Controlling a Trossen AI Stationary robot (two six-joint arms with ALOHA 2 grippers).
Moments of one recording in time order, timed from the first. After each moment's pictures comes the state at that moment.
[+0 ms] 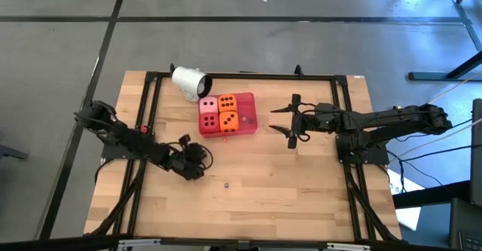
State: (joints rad) left arm -0.40 1.47 0.45 -0.02 -0.58 -0.72; right arm -0.01 1.04 0.56 0.29 0.14 -0.47
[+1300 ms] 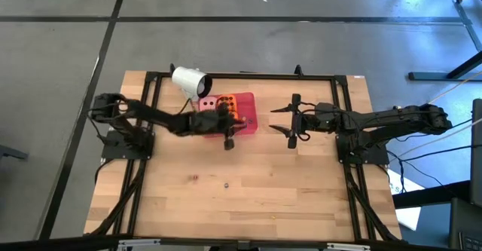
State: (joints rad) left arm 0.11 1.54 0.69 0.57 -0.18 0.04; right arm -0.01 1.04 0.56 0.30 0.14 -0.45
